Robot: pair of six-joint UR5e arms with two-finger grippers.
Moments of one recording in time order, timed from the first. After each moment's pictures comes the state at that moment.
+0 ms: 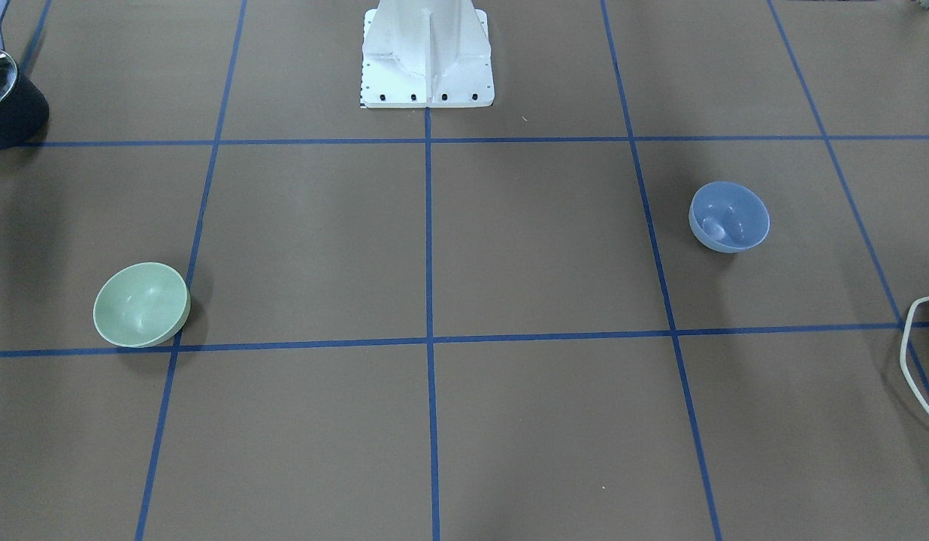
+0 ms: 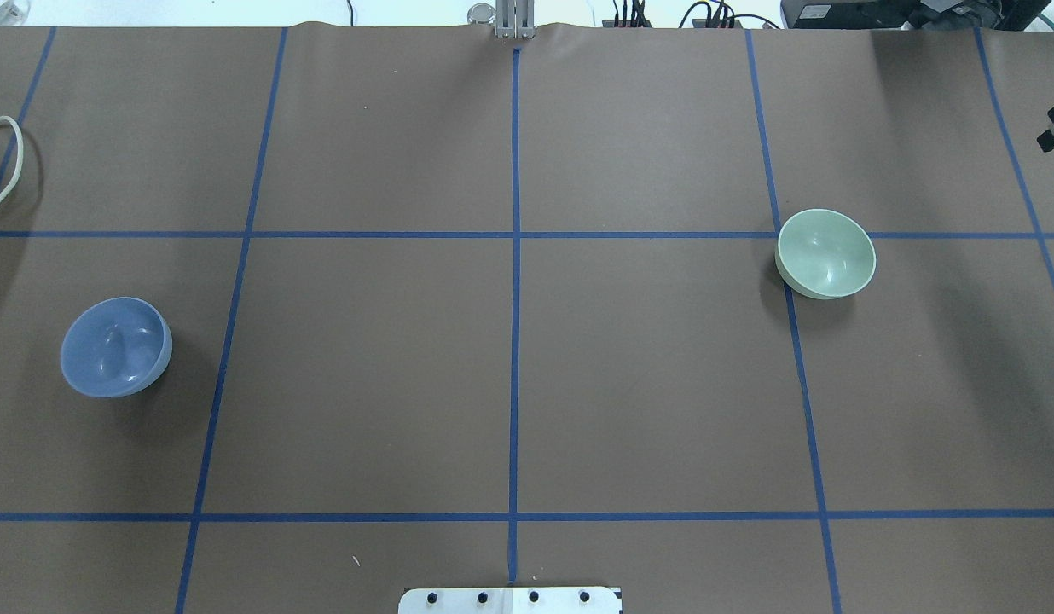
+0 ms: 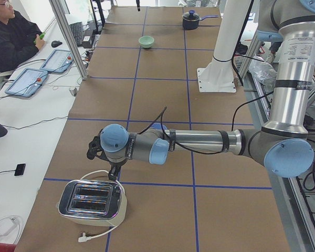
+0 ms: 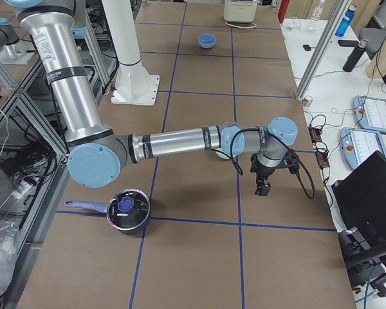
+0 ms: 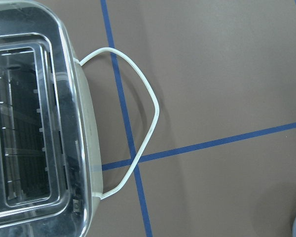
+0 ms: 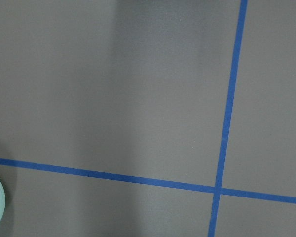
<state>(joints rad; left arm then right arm) -1.61 -1.65 -1.51 -1.76 -2.52 0.08 1.41 -1.24 1.44 -1.67 2.35 0.04</state>
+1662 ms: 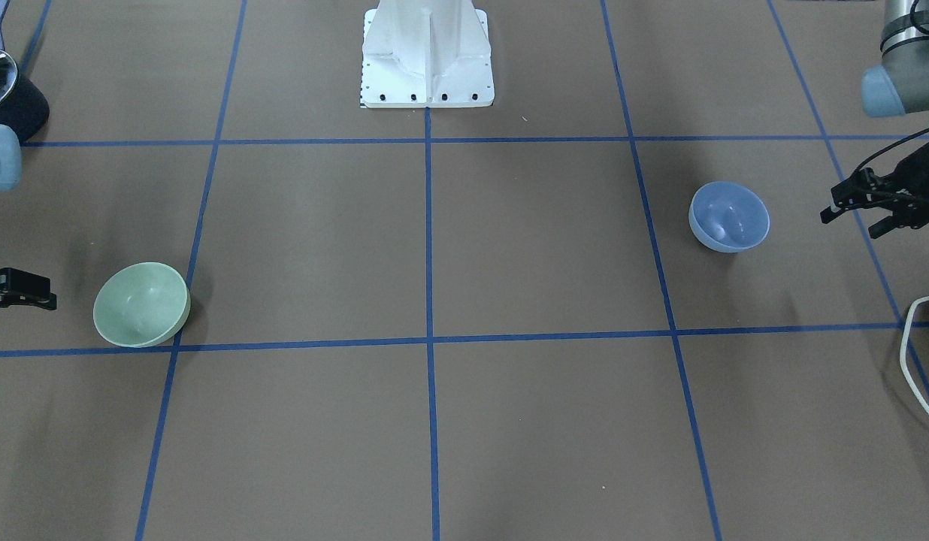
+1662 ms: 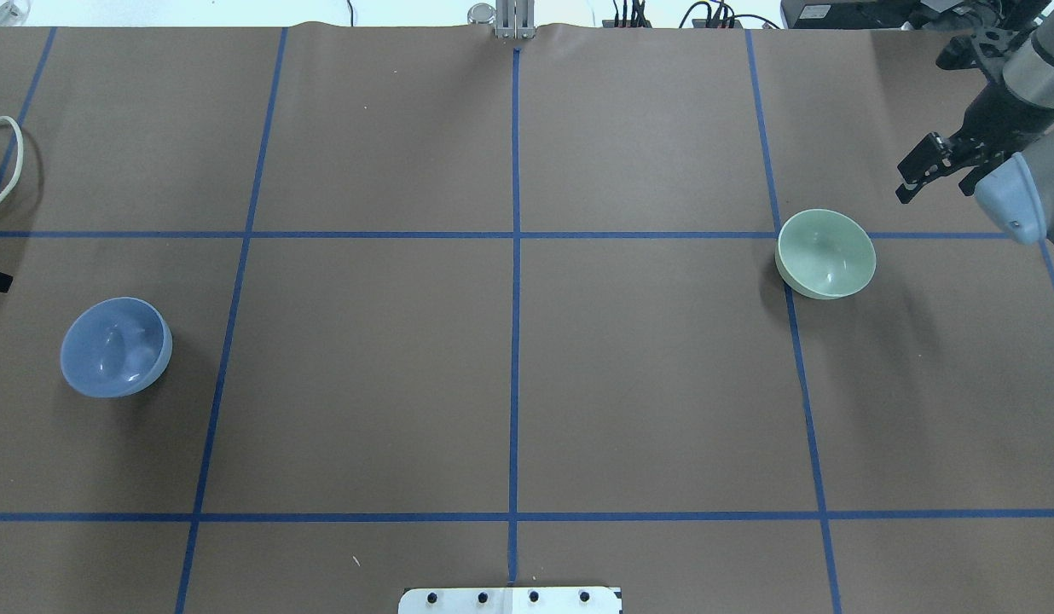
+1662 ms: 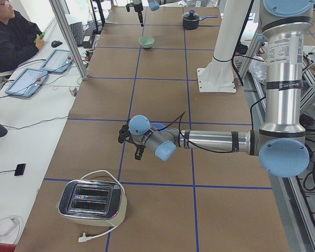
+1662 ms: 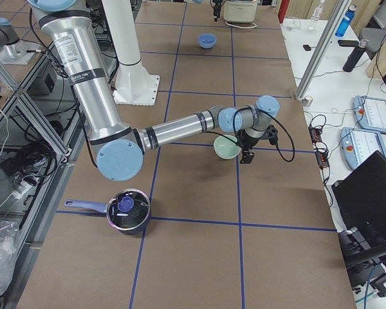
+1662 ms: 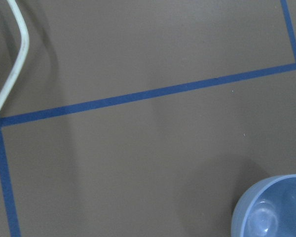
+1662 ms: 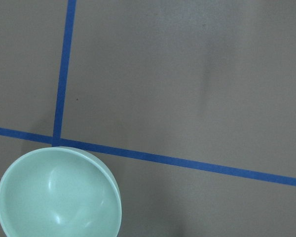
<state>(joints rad) -1.20 -1.51 -1.58 -2.24 -2.44 -0.48 1.18 -1.23 1.53 -1.67 2.37 0.26</state>
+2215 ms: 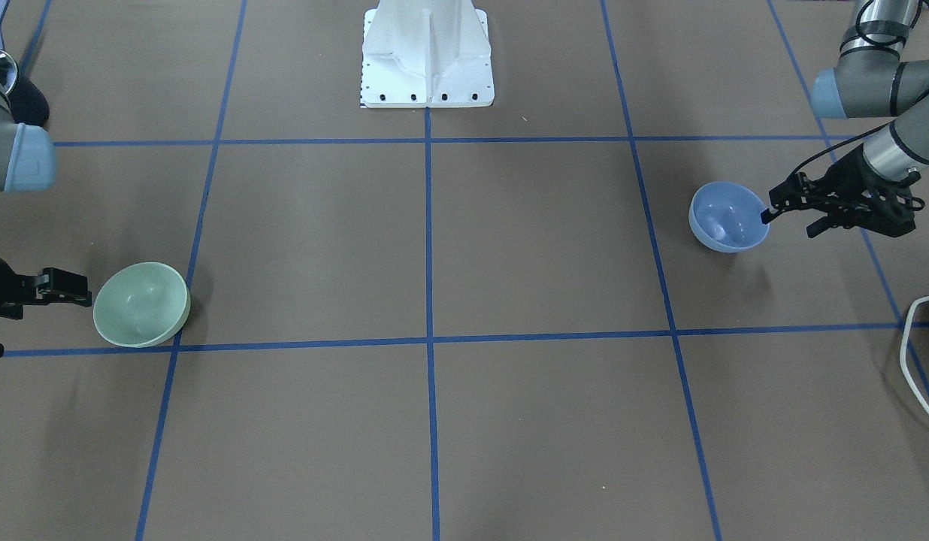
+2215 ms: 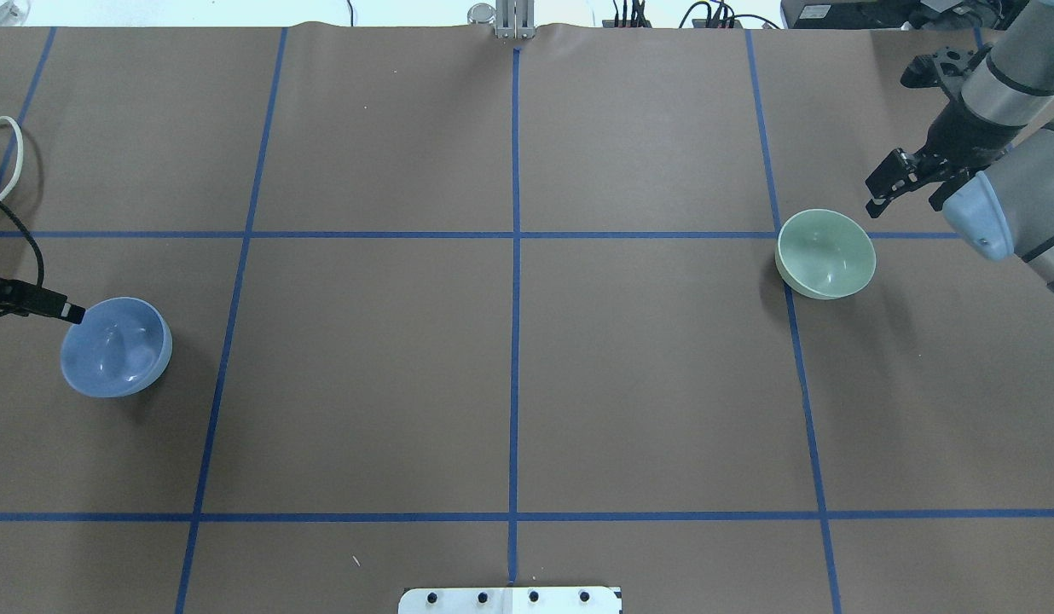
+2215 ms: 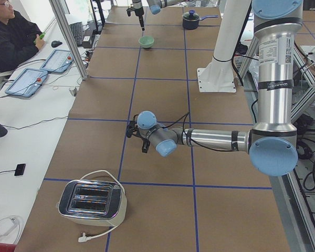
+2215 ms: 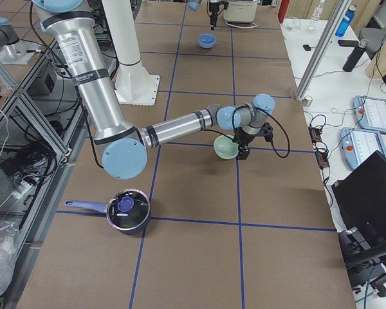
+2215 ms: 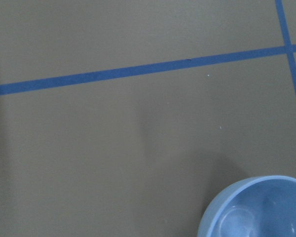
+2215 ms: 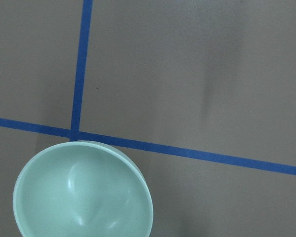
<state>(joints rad) -1.04 -1.51 -1.58 -2.38 -2.36 -0.70 1.14 -1.21 1.52 -1.66 2.37 0.31</state>
